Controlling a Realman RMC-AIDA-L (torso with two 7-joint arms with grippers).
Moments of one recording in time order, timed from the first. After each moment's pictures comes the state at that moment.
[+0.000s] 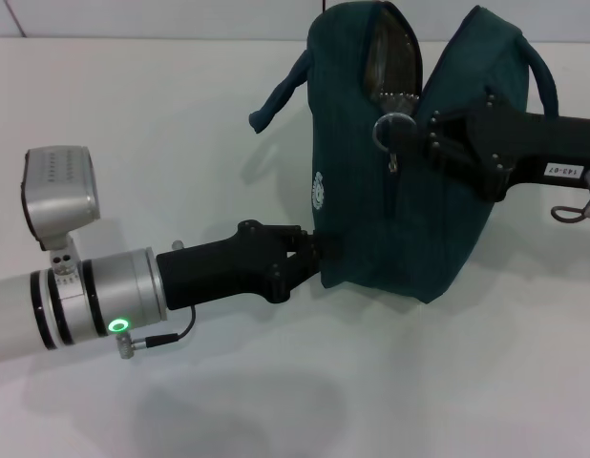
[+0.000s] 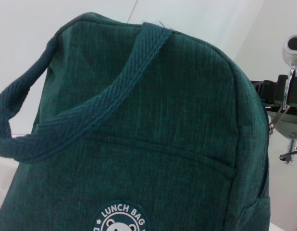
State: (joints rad) left arm -0.51 -2.10 0.85 0.23 1.67 1.50 -1.16; right arm 0.69 2.01 -0.99 -0.50 -1.52 -1.68 1.34
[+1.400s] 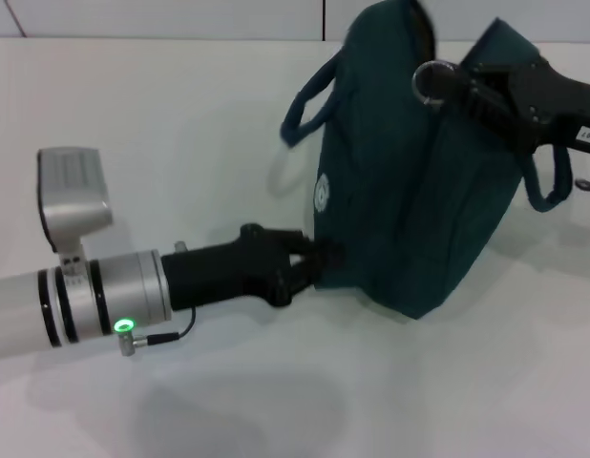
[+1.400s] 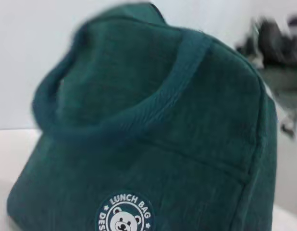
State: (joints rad) left arm -0.52 -2.10 0.96 0.23 1.59 1.44 -1.12; right arm 0.64 2.01 -0.93 -0.50 -1.44 -1.65 1.34
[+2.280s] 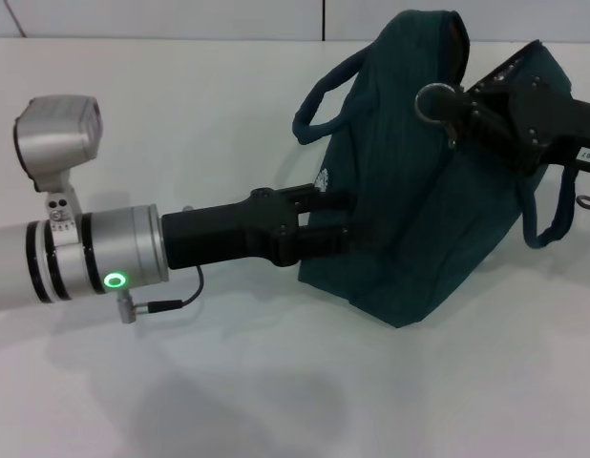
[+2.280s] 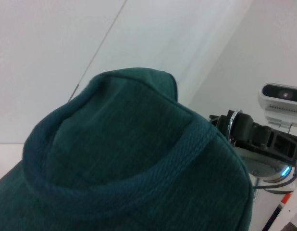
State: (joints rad) left arm -0.53 -2.09 1.01 0.38 1.56 1.55 -1.41; right arm 0.62 2.01 -0.94 -0.49 -1.45 -1.65 1.29
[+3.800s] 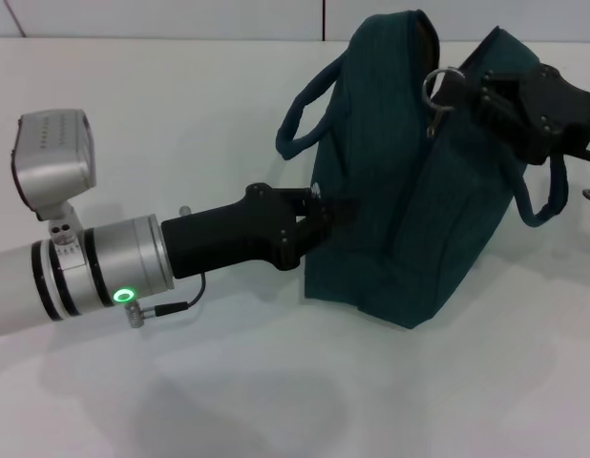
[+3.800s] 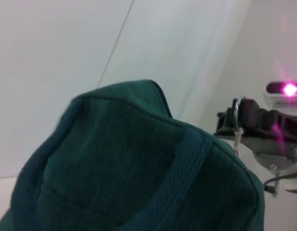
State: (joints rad) left arm -0.51 -2.10 1.06 0.31 1.43 1.51 -1.18; right arm 0.62 2.01 -0.94 -0.48 -1.41 -1.67 1.31
